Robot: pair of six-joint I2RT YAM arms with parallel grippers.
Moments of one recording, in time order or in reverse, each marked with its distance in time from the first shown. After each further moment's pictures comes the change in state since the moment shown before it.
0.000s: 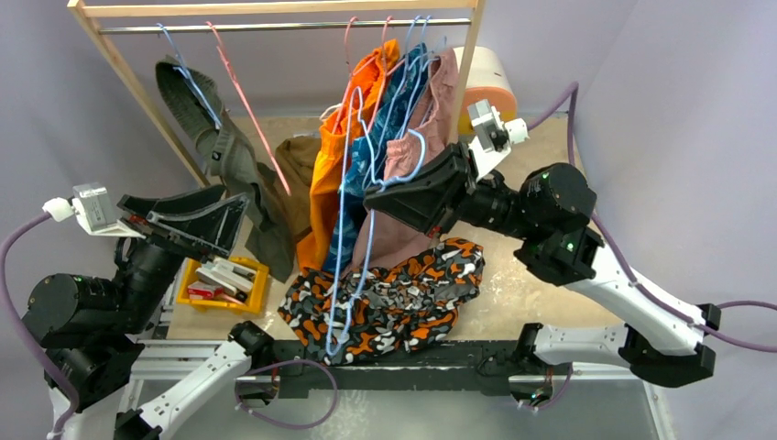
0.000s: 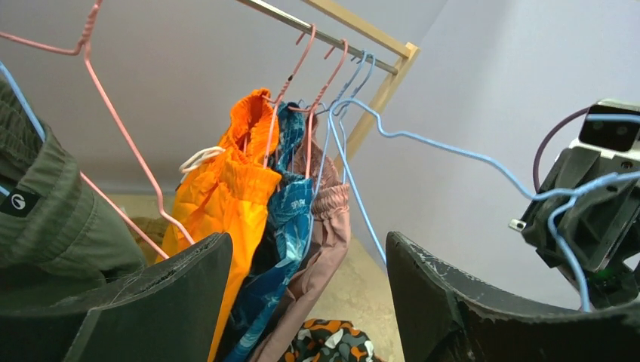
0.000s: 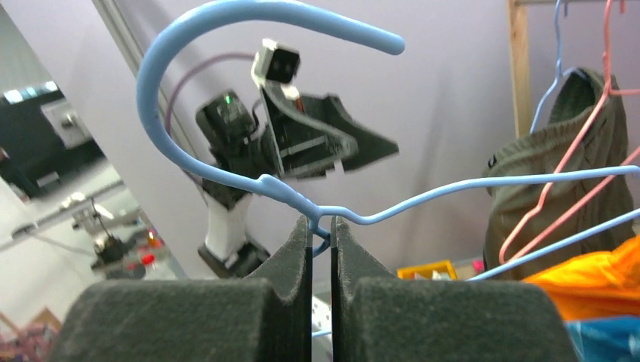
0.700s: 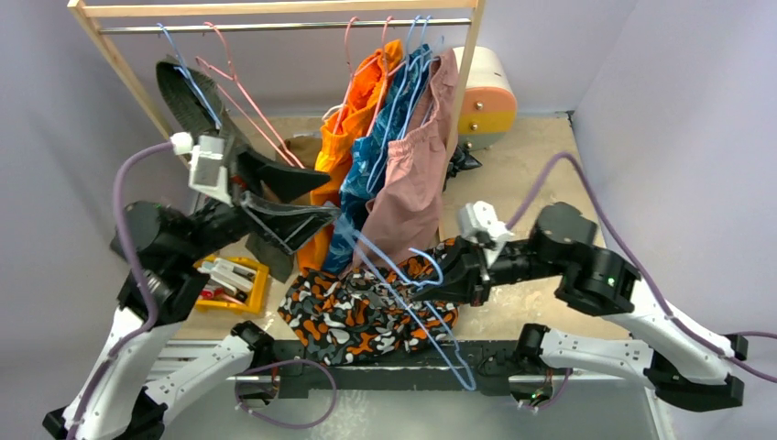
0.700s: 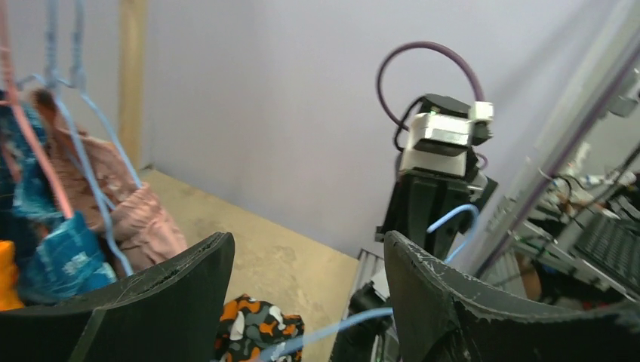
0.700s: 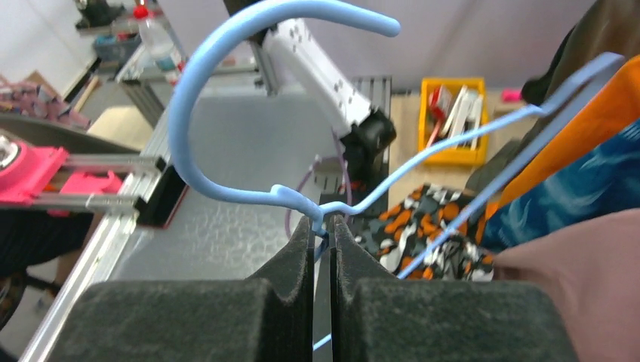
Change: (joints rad) left arm 0.000 0.210 -0.096 0.415 0.612 -0.034; right arm 0.000 -0.292 -0.216 -0.542 -0.308 -0.389
